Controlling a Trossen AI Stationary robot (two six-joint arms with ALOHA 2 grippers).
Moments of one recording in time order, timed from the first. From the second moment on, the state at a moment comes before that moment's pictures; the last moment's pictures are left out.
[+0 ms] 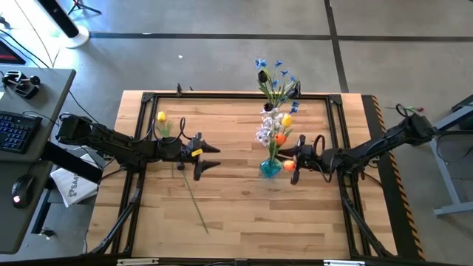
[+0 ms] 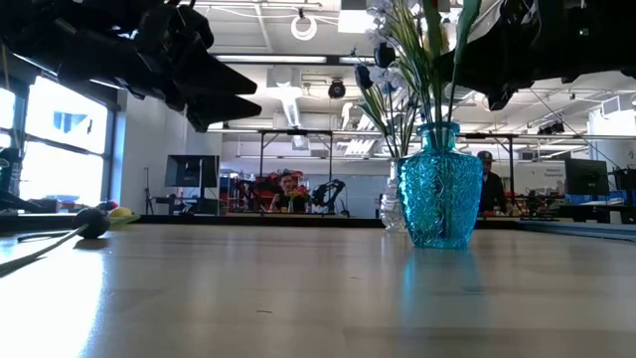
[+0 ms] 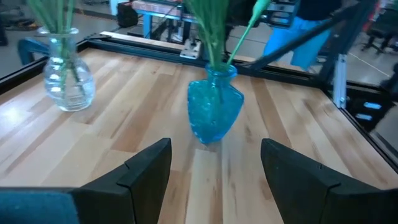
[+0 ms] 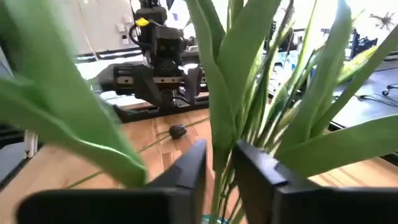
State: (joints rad) left arm -0.05 1.23 0.35 0.65 -0.10 -0.17; right arm 0.29 1.05 0.25 0.78 0.53 0.11
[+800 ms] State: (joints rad) left arm -0.20 1.22 0.58 0.06 -0.40 -0.15; right arm 0.30 0.92 0.58 -0.10 0.57 0.33
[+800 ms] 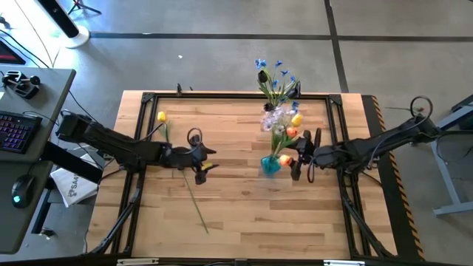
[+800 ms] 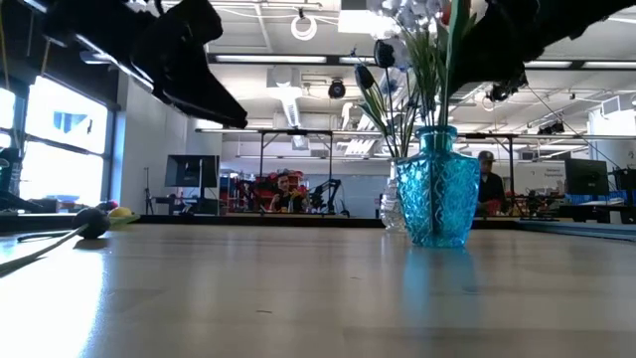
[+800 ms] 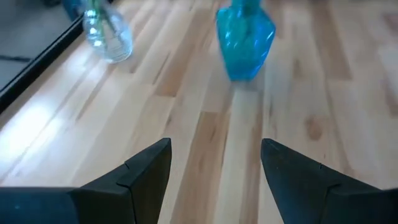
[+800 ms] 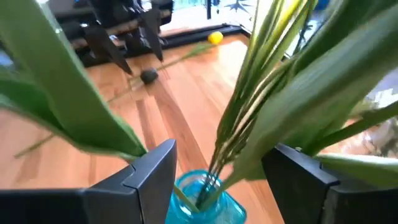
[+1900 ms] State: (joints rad) left arm -0.48 1.23 0.89 -1.12 -0.41 -1.27; right arm 0.68 0.91 0.63 0.32 0.93 -0.13
